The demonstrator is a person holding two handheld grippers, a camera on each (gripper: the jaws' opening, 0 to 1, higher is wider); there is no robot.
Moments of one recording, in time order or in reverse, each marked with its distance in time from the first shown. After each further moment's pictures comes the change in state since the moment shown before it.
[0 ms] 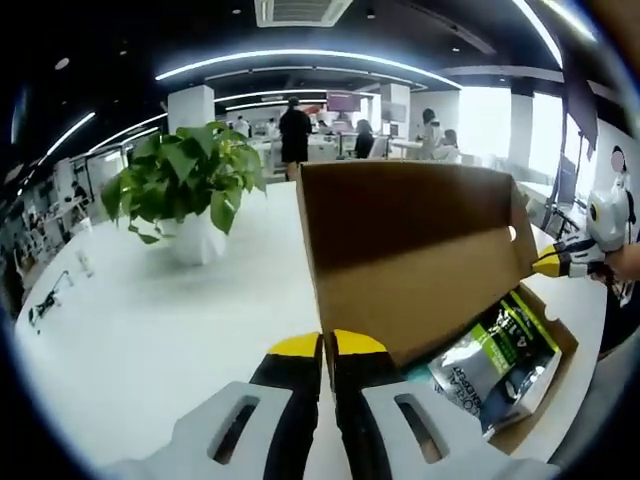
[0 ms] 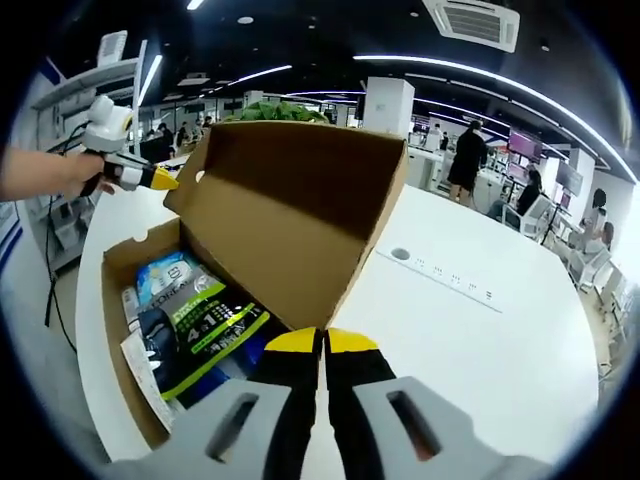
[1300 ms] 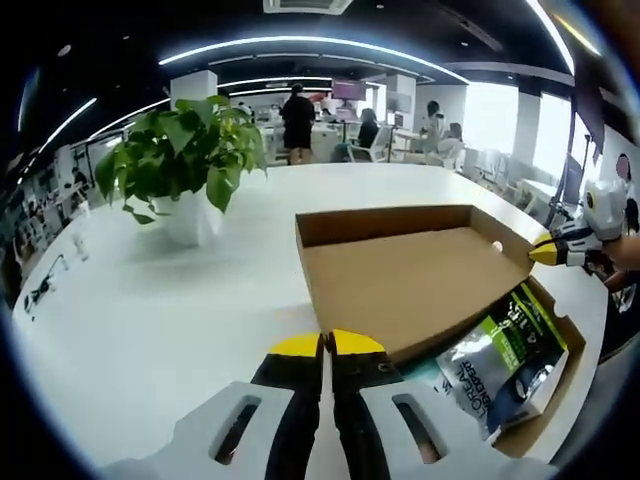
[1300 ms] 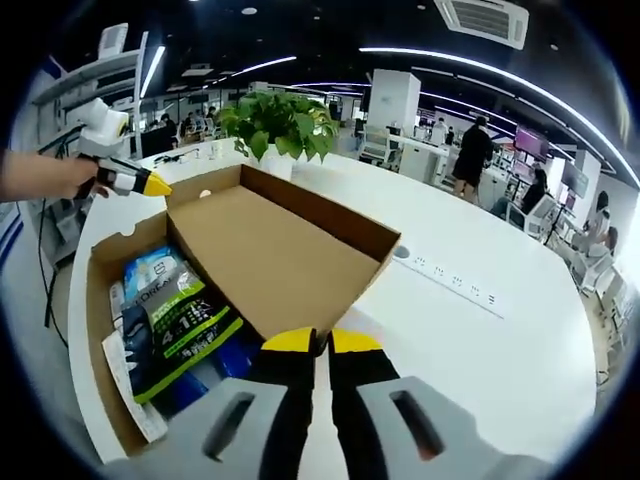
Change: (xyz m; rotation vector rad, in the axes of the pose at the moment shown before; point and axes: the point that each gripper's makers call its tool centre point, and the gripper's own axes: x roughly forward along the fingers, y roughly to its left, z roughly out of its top) left arm 0.020 0.004 -0.013 -0.031 0.046 0.002; right arm 0.023 -0.018 0.000 -0.016 0.041 0.018
